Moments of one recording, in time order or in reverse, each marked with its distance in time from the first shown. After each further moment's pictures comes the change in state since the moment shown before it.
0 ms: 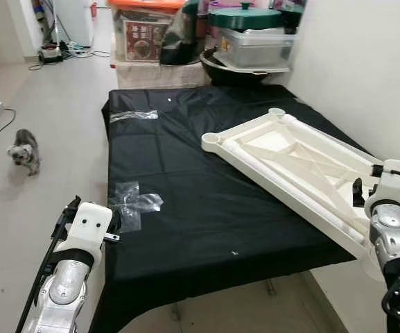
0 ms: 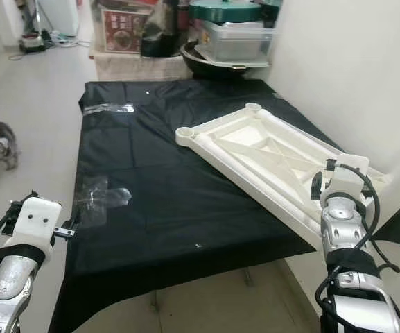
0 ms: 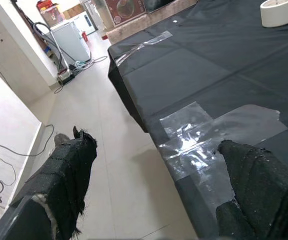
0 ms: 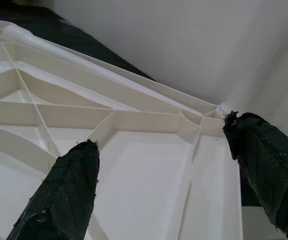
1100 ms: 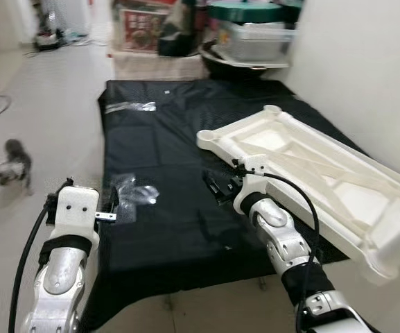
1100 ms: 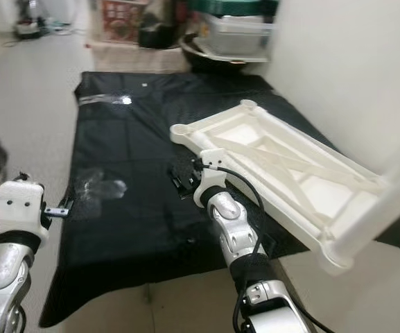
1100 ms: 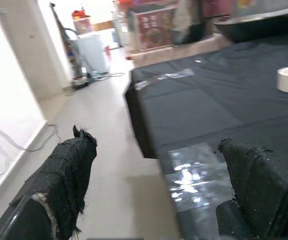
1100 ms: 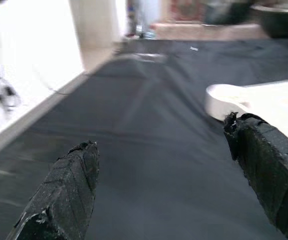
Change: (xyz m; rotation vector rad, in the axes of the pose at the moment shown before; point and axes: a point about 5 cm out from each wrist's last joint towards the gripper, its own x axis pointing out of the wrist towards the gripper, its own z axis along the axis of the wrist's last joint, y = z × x) left arm 0.001 0.014 0.024 -0.177 -0.134 0.138; right arm -0.106 0.203 0.055 0.207 -0.303 0.922
